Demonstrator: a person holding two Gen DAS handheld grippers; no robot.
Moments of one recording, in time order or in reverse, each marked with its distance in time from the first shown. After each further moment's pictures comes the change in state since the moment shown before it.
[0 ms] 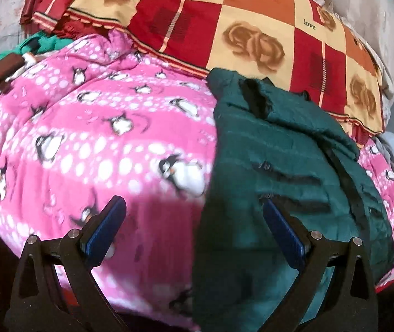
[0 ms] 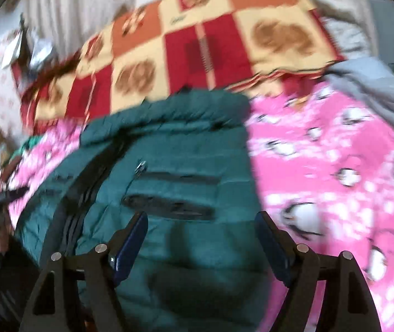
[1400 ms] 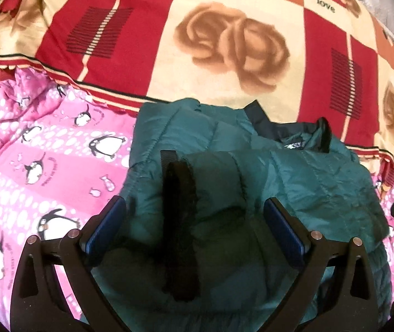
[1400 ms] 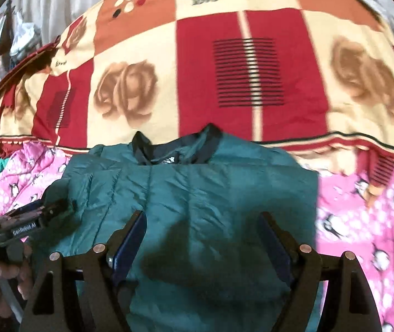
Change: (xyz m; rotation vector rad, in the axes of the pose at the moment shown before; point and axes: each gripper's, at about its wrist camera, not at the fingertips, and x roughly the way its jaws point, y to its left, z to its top) left arm 0.174 -0.126 0.164 0.025 0.029 0.046; right arm 0.201 0.077 0.196 -0.101 0.084 -0.051
